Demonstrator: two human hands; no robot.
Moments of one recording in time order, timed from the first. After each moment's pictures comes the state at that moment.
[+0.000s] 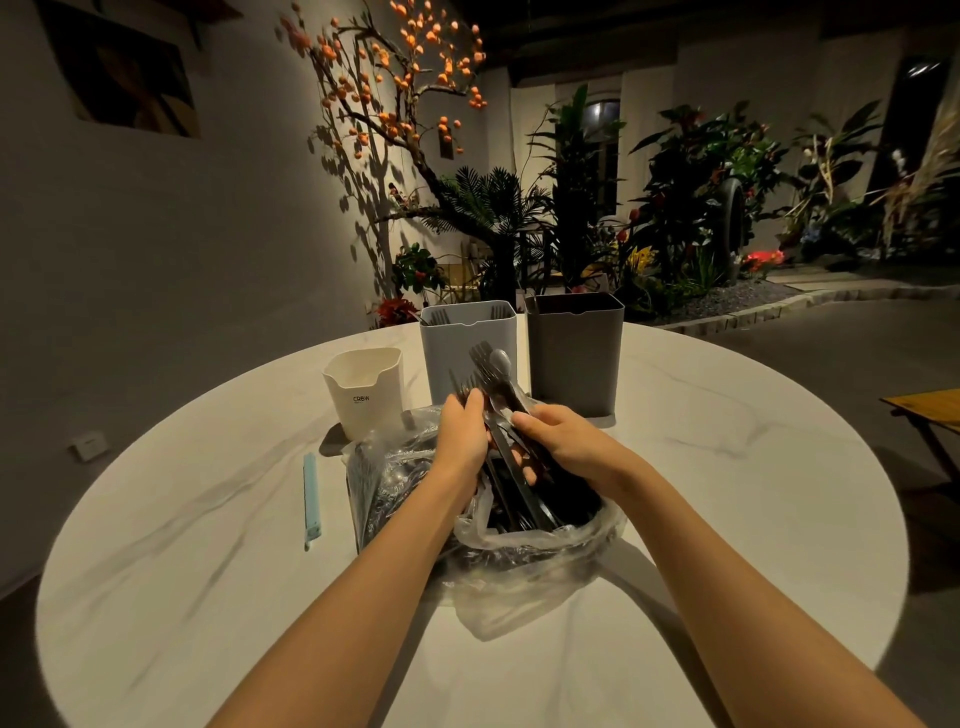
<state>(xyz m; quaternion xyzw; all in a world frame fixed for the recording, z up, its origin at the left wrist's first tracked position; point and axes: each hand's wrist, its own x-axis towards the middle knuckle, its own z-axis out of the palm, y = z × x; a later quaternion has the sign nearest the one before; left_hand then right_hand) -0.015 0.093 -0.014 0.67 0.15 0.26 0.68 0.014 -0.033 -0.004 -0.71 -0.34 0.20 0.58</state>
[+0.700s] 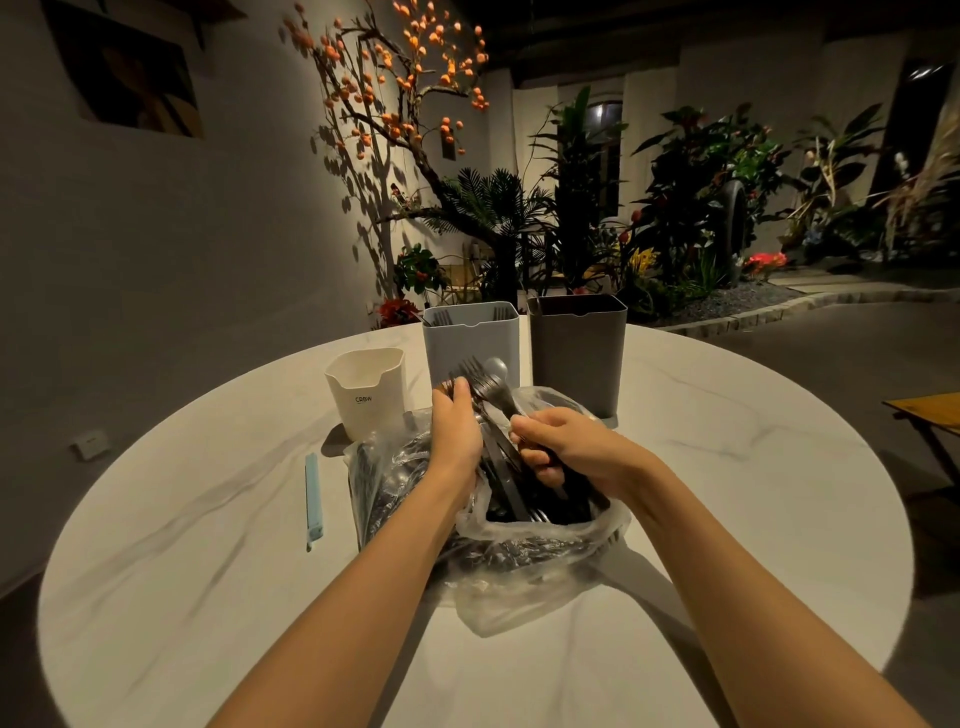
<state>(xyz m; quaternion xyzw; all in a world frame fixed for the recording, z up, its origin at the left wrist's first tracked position) -0.014 0.097 -0.008 0.63 0.16 0.32 0.69 0.011 -0.040 0.002 -0.69 -0.37 0.26 0.57</state>
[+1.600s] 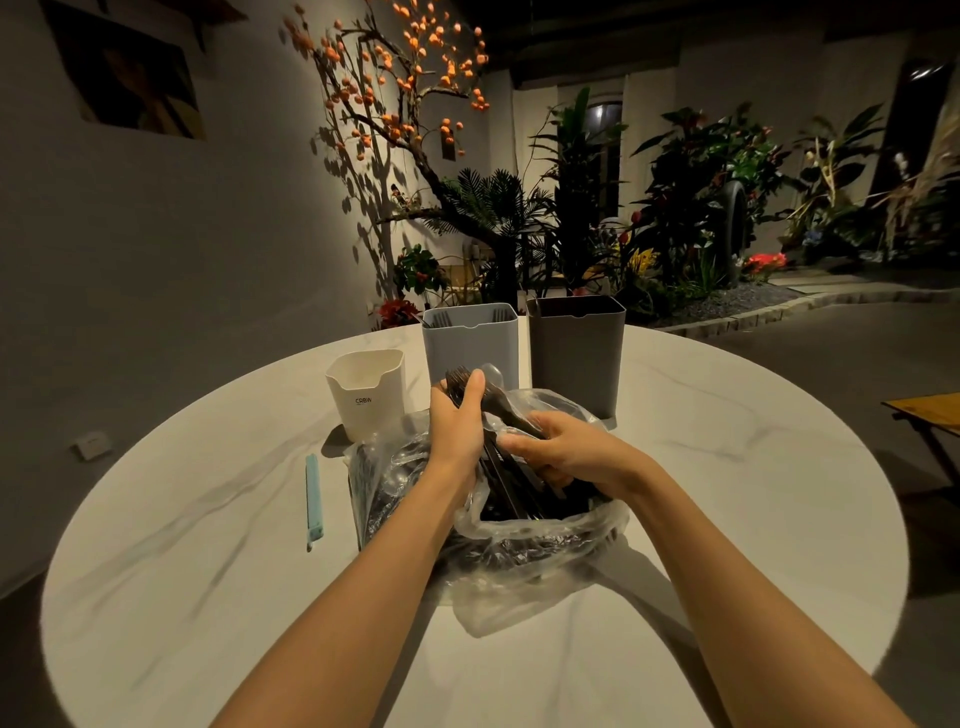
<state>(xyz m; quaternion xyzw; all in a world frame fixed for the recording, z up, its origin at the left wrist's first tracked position) -0.015 0.097 -0.007 0.65 0.14 0.32 0.68 0.008 -0.043 0.005 -0.74 -0.40 0.21 0.50</state>
